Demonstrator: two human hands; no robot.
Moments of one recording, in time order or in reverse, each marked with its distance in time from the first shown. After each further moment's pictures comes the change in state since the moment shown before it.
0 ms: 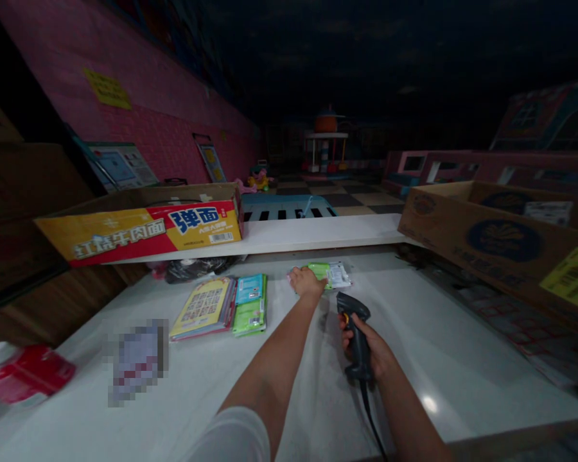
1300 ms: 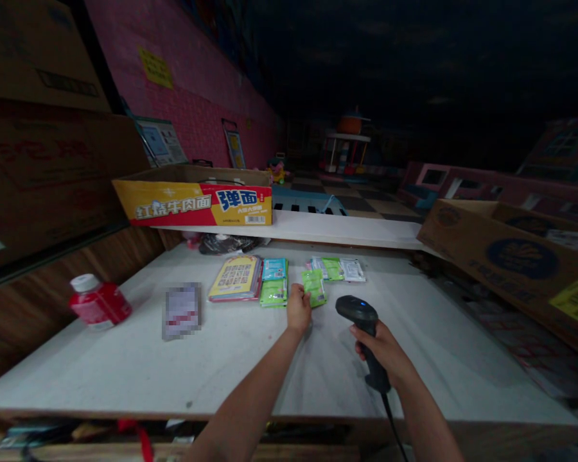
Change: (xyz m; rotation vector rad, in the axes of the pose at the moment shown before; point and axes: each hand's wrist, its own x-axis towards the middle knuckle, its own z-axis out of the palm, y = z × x) left_hand -0.082 -0.122 -0.016 -0.726 0.059 0.056; right_hand -0.065 0.043 0.039 -0.960 0.171 -0.495
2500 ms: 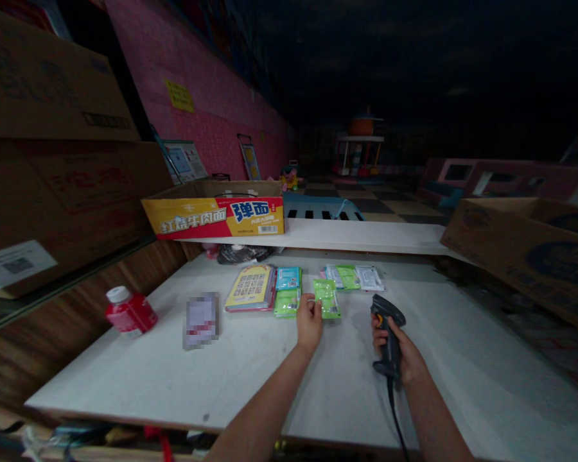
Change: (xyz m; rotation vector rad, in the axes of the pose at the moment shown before) left_hand -0.010 0.001 -0.012 -0.274 0.040 0.020; right_hand 0.070 0.047 -0.029 1.145 -0.243 0.480
